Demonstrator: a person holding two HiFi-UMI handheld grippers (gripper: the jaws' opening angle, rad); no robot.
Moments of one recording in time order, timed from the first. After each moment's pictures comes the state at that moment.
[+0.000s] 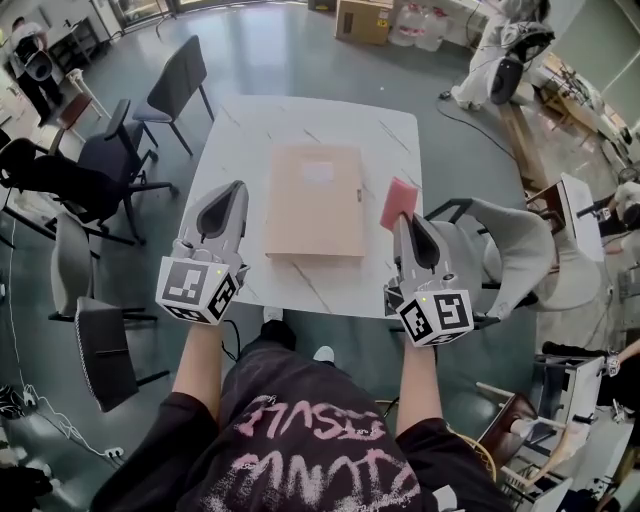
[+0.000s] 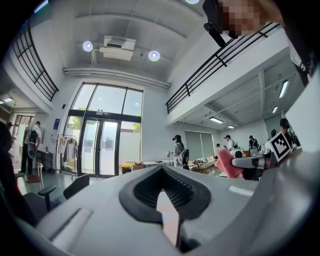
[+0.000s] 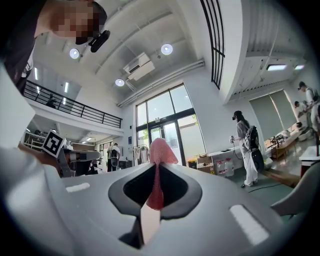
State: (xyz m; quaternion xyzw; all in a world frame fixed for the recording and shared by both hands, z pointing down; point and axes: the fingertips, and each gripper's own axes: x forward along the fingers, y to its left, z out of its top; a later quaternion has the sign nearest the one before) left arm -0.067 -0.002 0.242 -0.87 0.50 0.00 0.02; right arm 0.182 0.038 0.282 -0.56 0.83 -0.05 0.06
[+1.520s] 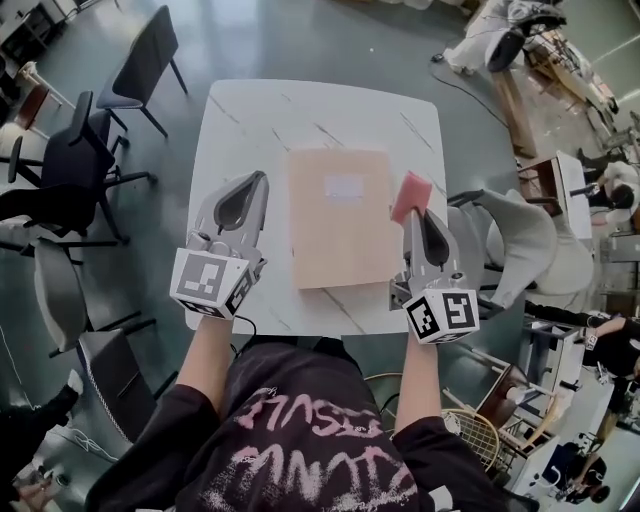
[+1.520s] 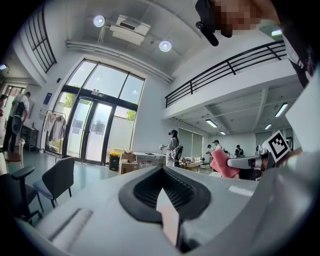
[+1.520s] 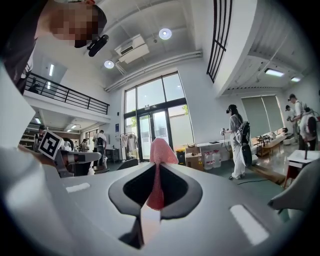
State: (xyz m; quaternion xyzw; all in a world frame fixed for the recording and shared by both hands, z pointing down) left arm -0.117 -0.153 0.306 -0.90 0.43 0.00 -0.06; right arm 0.111 -0.085 0.319 -0.62 0.78 -0.08 0.00
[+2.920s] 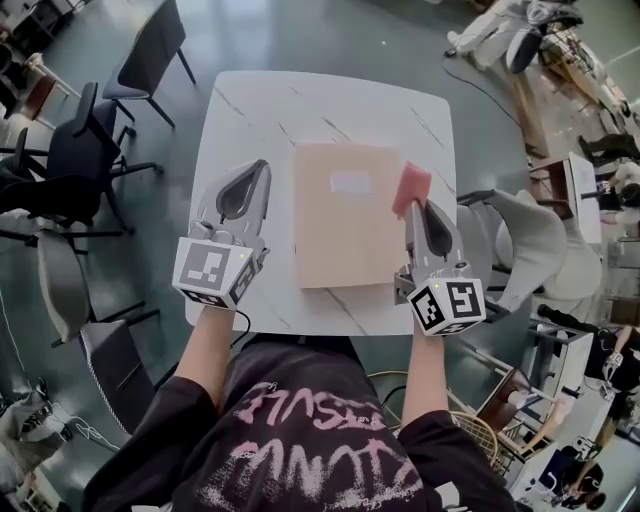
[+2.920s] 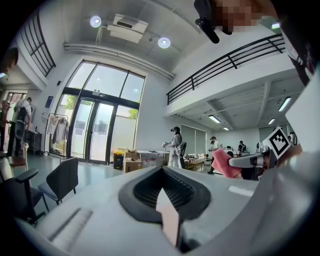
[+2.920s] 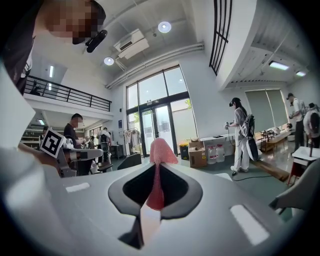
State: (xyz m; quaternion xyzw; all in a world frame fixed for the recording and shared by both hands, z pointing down) left arm -0.114 -0.170 0.321 -0.89 0.45 -0.02 -0.06; right arm 0.114 -0.105 0.342 -0.60 0.79 -0.11 -0.02
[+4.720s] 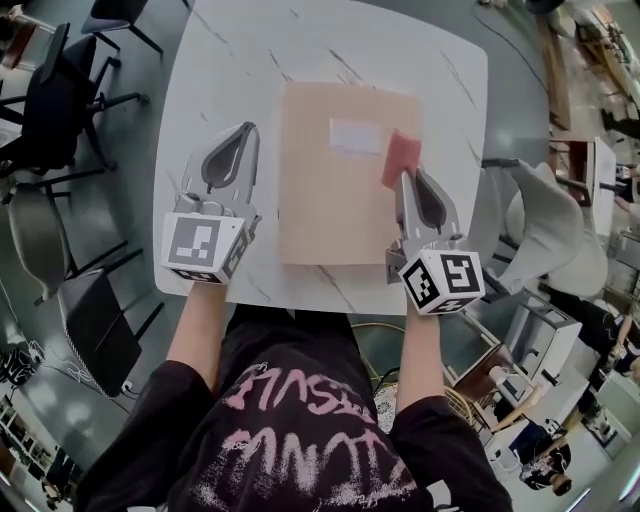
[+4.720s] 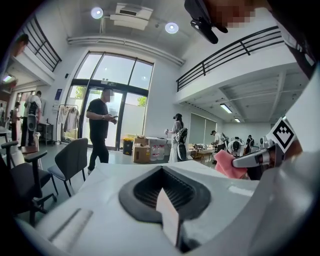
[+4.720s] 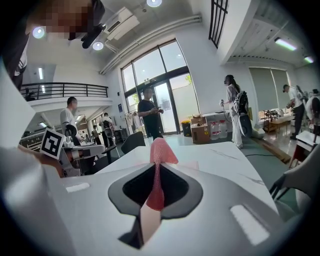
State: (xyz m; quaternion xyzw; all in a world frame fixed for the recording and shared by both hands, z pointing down) left arm -0.103 -0.187 0.434 -0.86 0.49 -0.07 -0.10; right arm 0.115 -0.131 0.457 -0.56 0.79 -0.21 -0.10
